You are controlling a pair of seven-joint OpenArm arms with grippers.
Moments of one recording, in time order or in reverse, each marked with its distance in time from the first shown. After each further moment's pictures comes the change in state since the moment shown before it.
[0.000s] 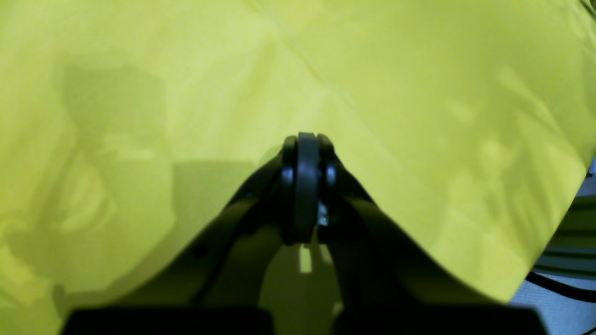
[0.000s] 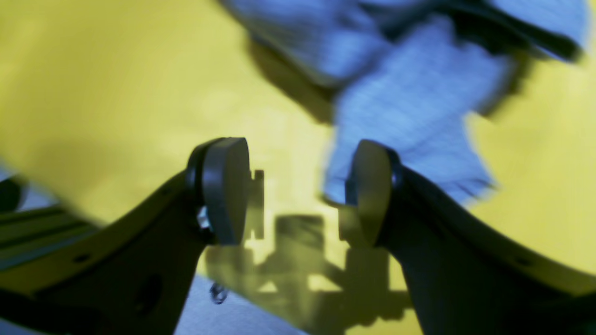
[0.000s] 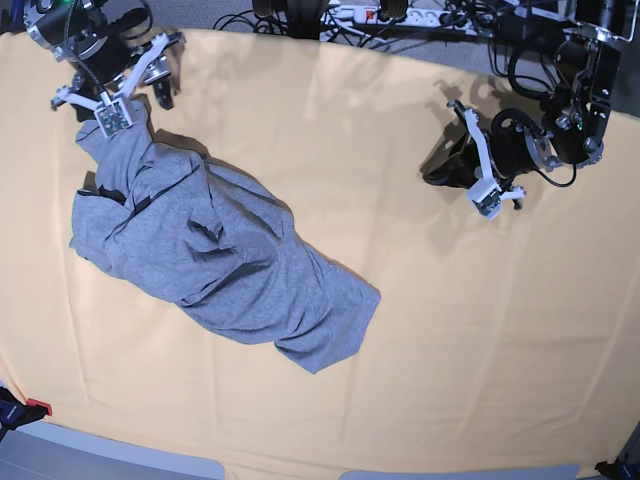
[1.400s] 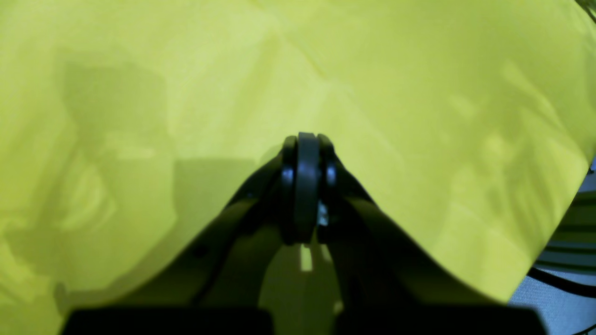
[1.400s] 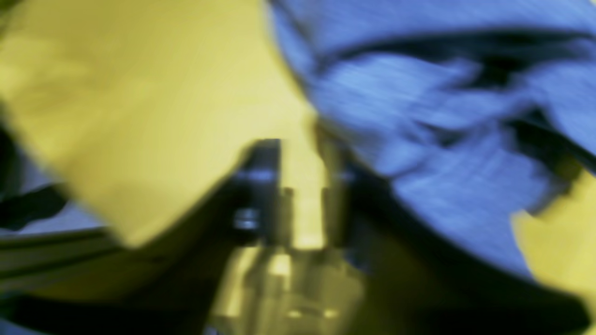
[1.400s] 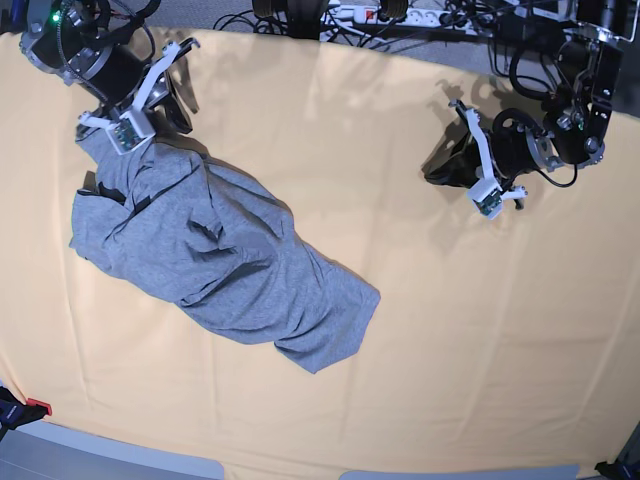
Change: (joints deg) left arm 0.0 -0.5 0.0 0.0 0.0 0.0 0.2; right arm 7.5 0.0 0.0 -3.2 7.0 9.3 -0.7
